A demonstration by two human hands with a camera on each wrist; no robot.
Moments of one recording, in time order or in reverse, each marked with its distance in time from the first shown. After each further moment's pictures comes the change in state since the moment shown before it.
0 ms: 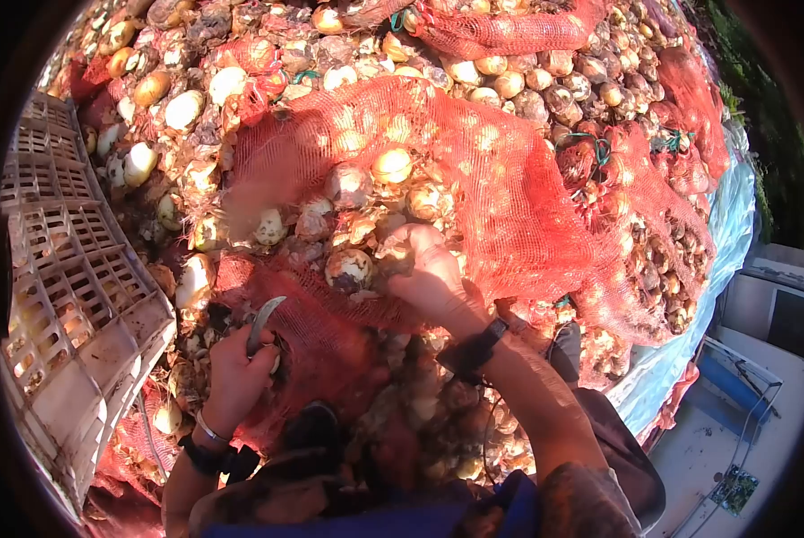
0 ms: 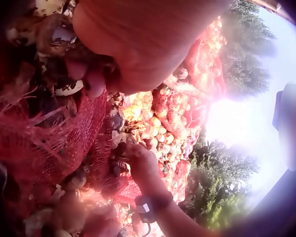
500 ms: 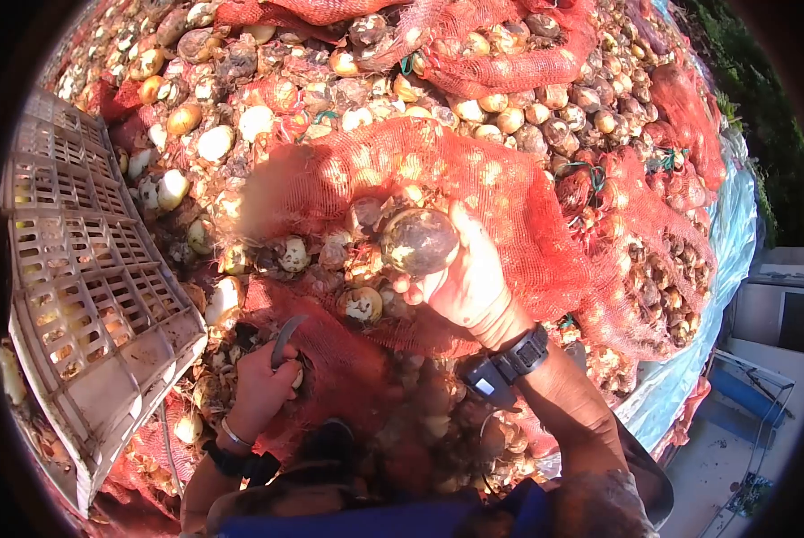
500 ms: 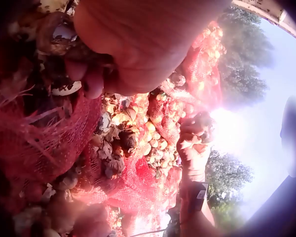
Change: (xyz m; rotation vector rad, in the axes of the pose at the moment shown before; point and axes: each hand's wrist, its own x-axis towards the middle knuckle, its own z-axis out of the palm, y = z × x) left_hand -0.003 0.013 -0.004 -0.221 -0.013 -0.094; right_hand 0.017 -0.072 -0.057 1.617 -0.394 0.364
